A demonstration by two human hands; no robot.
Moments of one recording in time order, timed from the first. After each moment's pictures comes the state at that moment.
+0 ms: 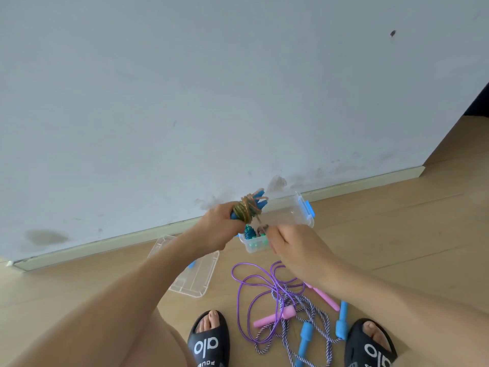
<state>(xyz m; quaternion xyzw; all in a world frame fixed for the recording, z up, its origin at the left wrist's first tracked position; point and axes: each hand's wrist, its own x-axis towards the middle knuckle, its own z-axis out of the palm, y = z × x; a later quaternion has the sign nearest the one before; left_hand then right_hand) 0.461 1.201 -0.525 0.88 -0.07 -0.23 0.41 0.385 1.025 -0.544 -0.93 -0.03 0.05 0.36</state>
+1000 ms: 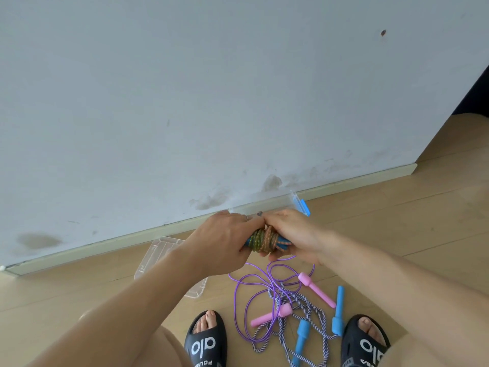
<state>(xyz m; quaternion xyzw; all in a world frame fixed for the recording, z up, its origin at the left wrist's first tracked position) 0.436 1.200 -0.529 0.89 -0.44 0.01 0.07 0.415 1.020 -0.539 -0.68 0.10 0.26 0.68</state>
